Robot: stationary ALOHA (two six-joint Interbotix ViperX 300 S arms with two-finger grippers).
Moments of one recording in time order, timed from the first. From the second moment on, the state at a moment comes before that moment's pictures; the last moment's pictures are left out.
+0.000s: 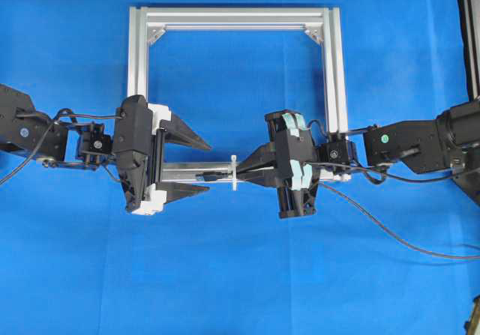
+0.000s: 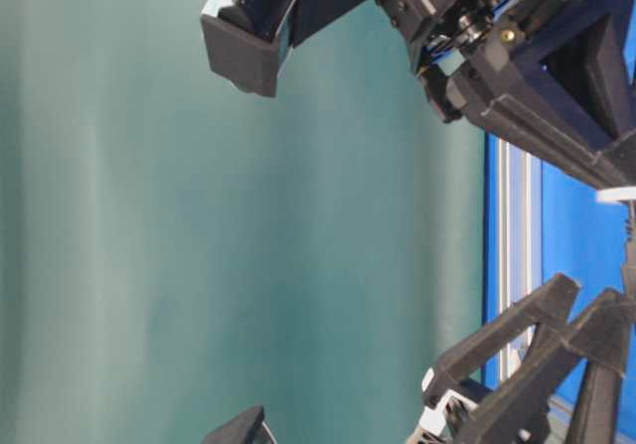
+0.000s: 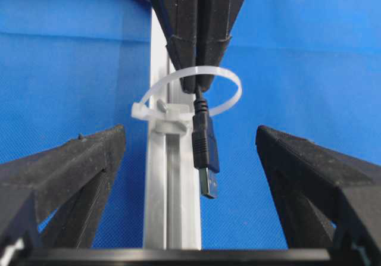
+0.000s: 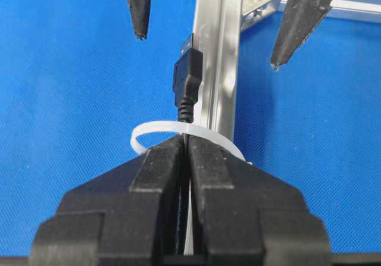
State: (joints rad) left arm -0.11 0.08 0.91 -0.09 -0.61 -0.05; right arm 0.09 0.12 0.80 -0.02 -0.46 0.13
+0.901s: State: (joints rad) left arm -0.10 0.14 0.85 -0.09 -0.53 -0.05; right arm 0.09 0.12 0.80 -0.02 -0.46 0.13
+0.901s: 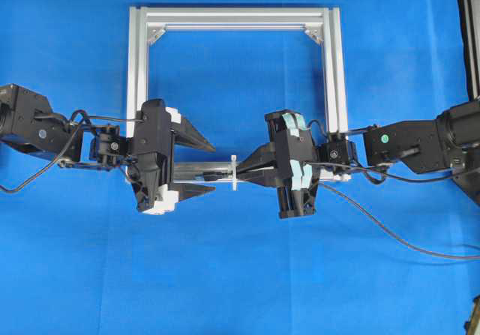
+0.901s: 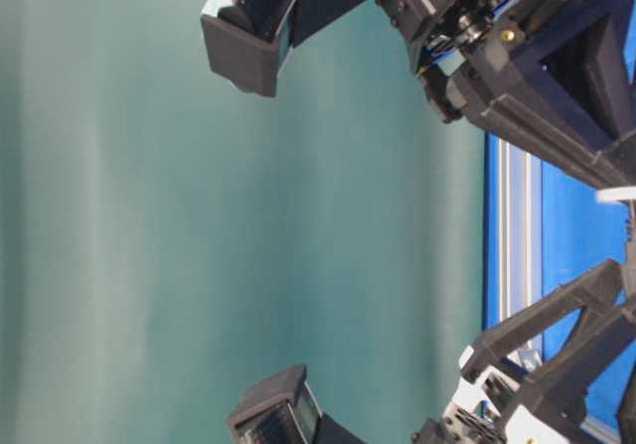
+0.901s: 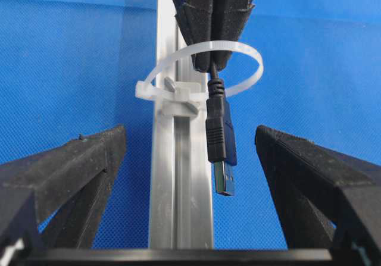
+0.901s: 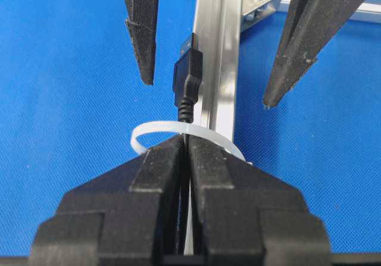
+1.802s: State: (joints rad) left arm -0.10 0.14 0.85 -0.08 -0.50 -0.06; right arm 0.09 0.12 0.80 -0.02 -0.46 0.13
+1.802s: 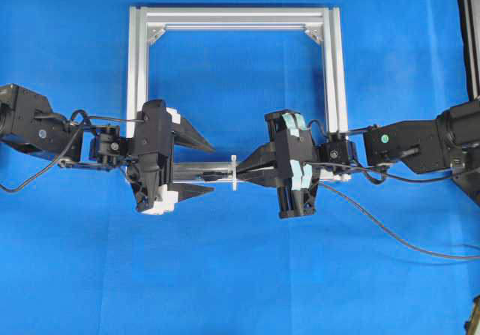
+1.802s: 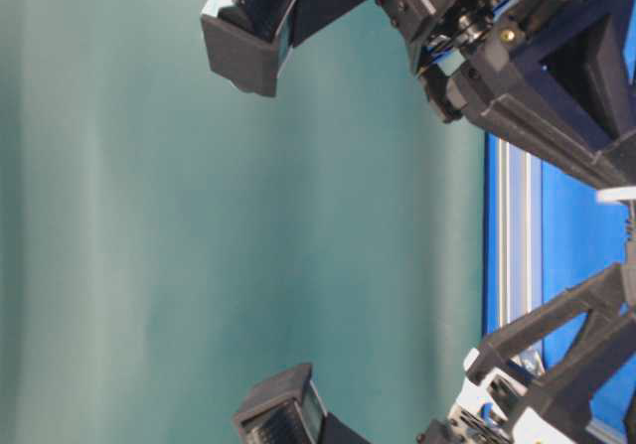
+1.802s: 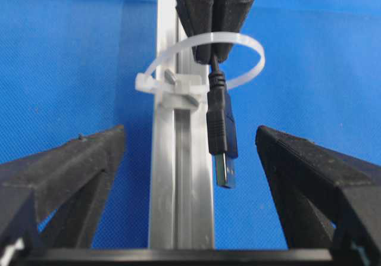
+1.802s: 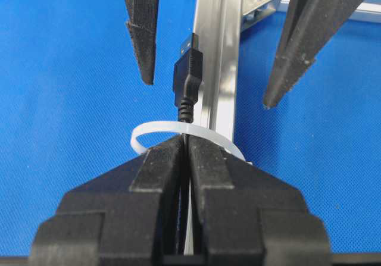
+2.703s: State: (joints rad) left arm -0.10 0.14 0.85 -0.08 -0.47 -0.05; right arm 0.09 0.12 0.80 -0.03 -0.46 0.13
